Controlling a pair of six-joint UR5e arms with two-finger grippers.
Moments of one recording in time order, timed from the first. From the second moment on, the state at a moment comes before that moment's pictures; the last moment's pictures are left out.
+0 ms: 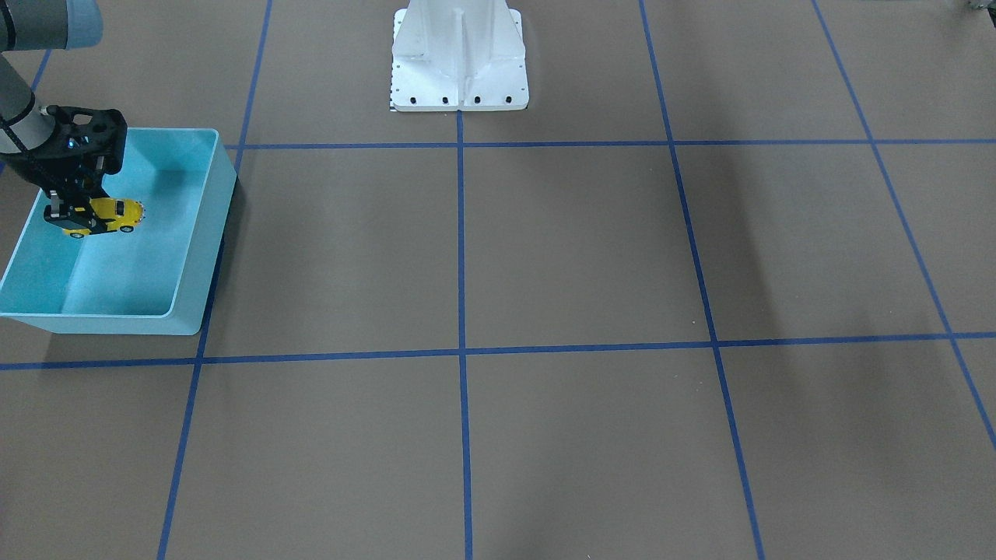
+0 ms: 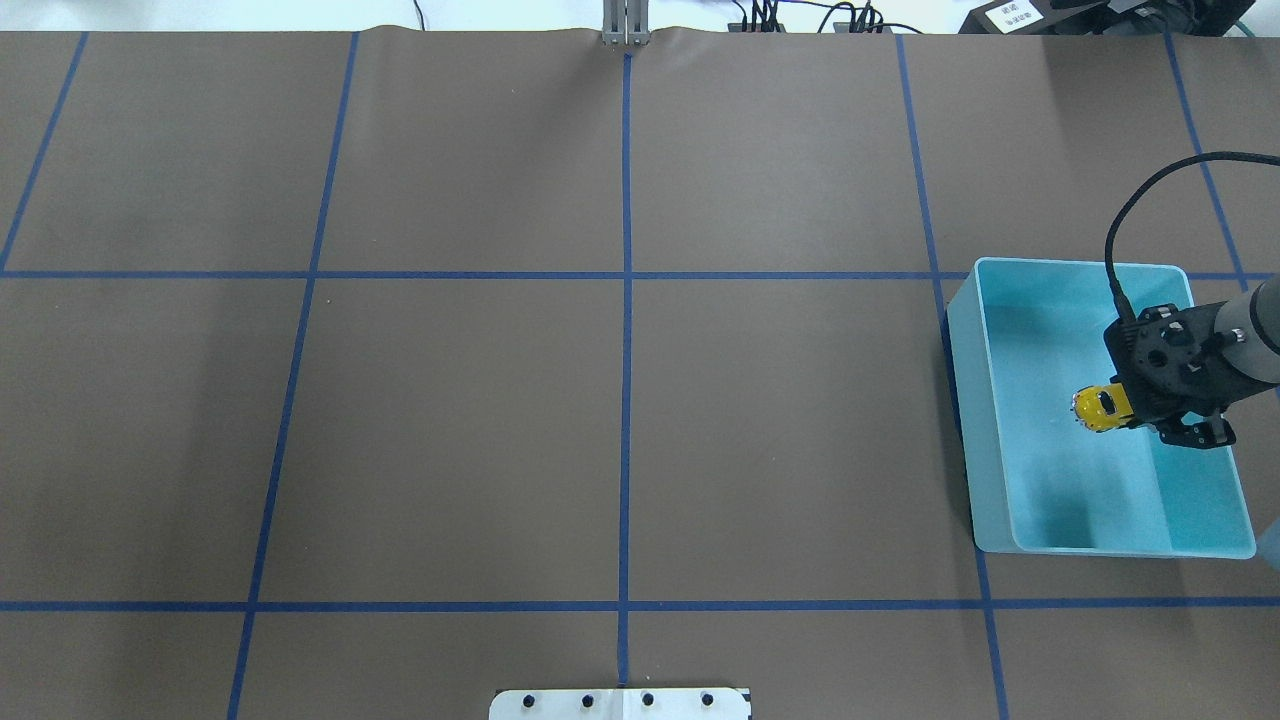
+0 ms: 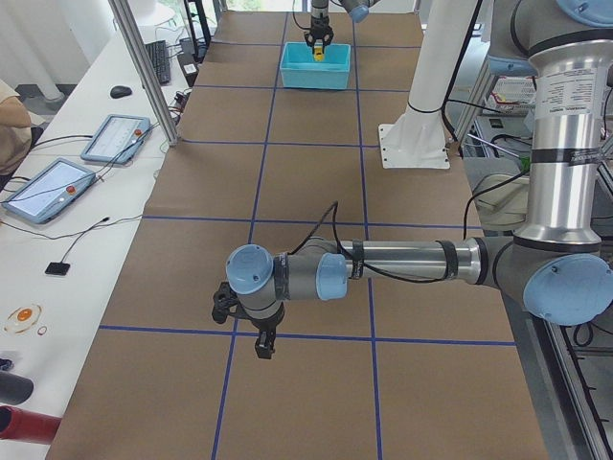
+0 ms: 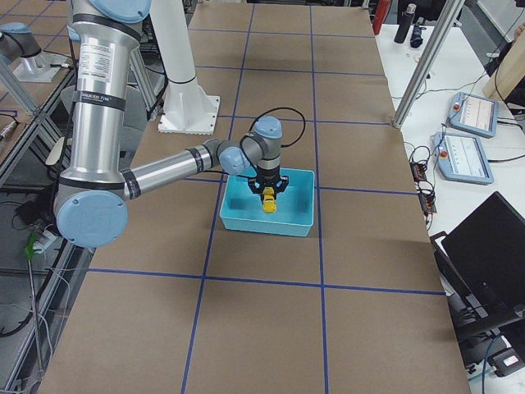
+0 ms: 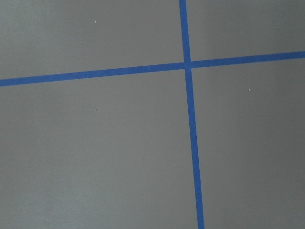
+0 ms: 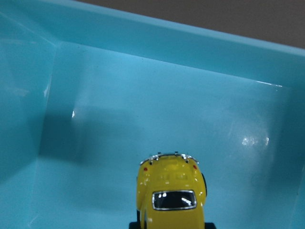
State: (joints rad) left arm -1.58 -1.54 -1.58 -1.53 -2.37 0.15; right arm 0.87 -1.70 1.98 -1.34 2.06 -0.83
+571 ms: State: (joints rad) left arm -1.58 -1.54 -1.58 -1.53 -2.37 0.15; right arm 0.80 -1.68 1.92 -1.27 2.05 -0.74
